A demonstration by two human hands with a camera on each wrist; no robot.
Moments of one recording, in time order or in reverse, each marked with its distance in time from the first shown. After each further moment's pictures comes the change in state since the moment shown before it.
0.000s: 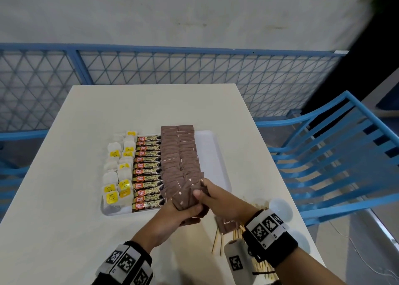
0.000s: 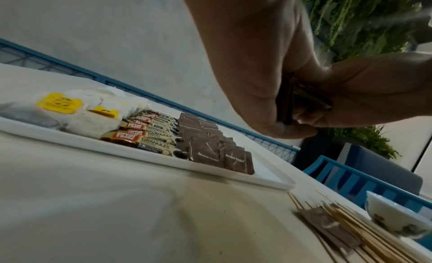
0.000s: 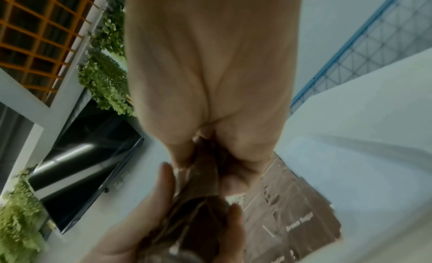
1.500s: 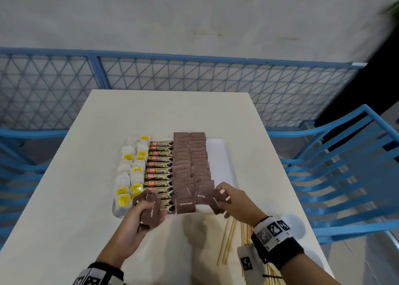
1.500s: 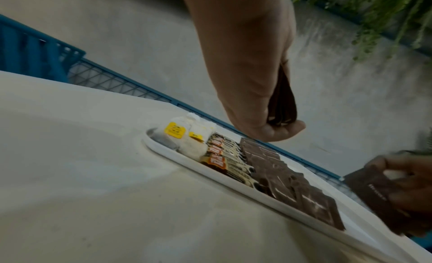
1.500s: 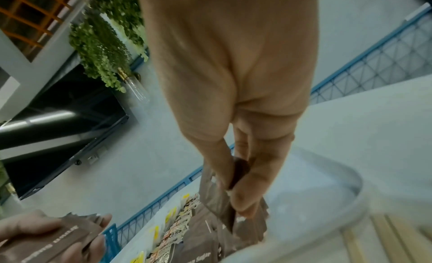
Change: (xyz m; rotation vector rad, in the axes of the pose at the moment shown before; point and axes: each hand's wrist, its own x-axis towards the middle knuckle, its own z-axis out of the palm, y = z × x) left_hand -0.034 0.004 -0.066 -0.462 0.439 0.022; right_hand 0.016 0.033 -0.018 -0.219 0.153 0.191
